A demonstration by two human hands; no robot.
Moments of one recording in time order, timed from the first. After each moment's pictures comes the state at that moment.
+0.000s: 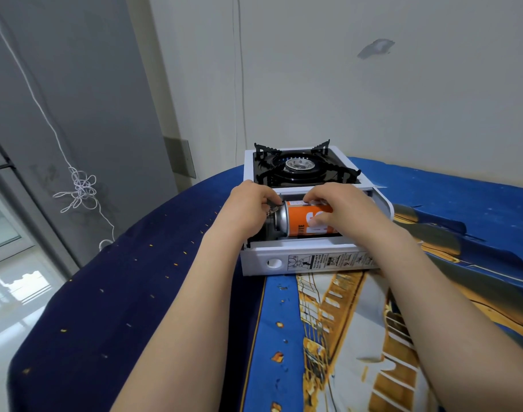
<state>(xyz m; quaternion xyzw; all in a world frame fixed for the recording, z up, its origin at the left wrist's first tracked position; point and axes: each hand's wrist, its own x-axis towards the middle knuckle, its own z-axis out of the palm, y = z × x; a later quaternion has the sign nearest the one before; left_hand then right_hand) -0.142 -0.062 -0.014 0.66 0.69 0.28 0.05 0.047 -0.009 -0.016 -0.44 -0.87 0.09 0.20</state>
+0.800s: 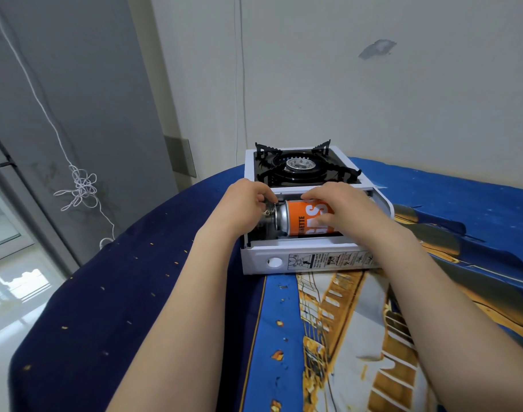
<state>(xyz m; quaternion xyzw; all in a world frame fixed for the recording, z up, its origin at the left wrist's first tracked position) -0.150 -0.067 -0.010 0.64 0.69 0.32 0.09 0.047 -0.007 -0.015 -0.43 -0.89 0.05 0.17</state>
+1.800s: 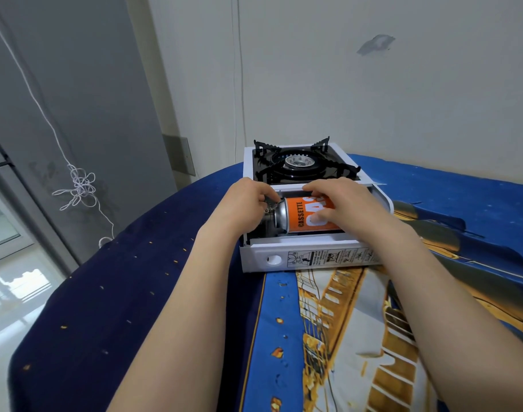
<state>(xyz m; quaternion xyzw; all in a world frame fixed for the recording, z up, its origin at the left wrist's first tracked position) -0.149 -0.064 -0.013 0.66 0.69 0.29 0.07 0.051 -0.006 -0.017 -0.44 -0.87 0.08 0.21</state>
